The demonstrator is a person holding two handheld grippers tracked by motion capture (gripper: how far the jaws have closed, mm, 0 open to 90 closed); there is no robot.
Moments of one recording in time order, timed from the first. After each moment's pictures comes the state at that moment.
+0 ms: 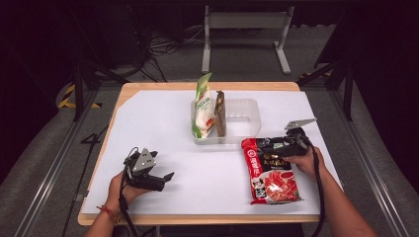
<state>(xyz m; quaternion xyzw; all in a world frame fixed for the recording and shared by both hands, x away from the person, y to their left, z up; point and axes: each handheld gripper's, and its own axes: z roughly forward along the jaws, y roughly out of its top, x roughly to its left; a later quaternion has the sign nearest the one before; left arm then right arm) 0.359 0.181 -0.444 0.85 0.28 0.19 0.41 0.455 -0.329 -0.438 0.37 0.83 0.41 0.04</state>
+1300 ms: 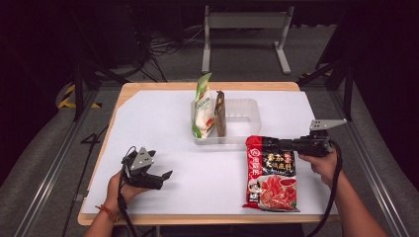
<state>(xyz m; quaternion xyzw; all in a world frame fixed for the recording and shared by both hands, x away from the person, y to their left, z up) 0.361 0.188 -0.445 0.84 0.29 0.19 0.41 0.416 -0.362 -0.391 0.30 0.80 0.51 0.04</state>
